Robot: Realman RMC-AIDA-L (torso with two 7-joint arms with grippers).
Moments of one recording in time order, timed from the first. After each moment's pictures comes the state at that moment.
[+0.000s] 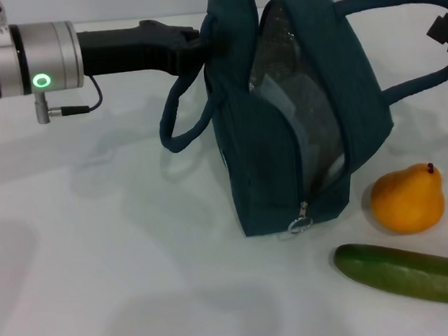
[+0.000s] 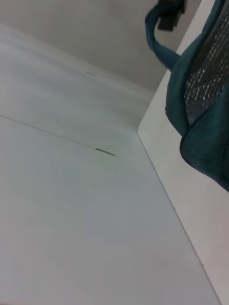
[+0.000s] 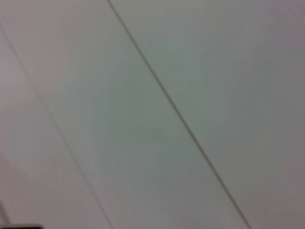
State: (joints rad) left arm -1.01 -2.04 2.85 -0.53 -0.32 1.60 -1.43; right arm 0.41 2.01 -1.04 -0.36 -1.03 -1.49 1.28
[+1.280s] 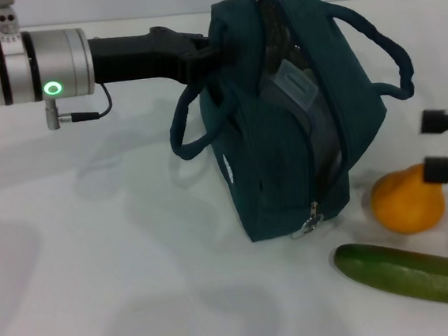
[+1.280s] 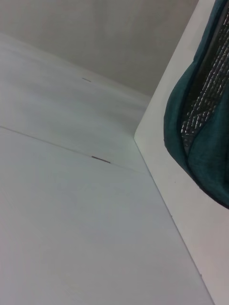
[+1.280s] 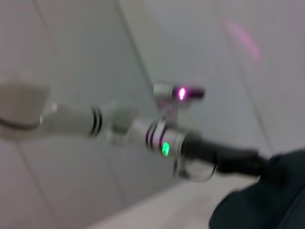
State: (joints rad) left arm -1.01 -2.06 2.85 -0.53 -0.31 1.60 -1.40; right arm 0.24 2.00 -1.01 -1.14 -1.55 -1.79 1.74
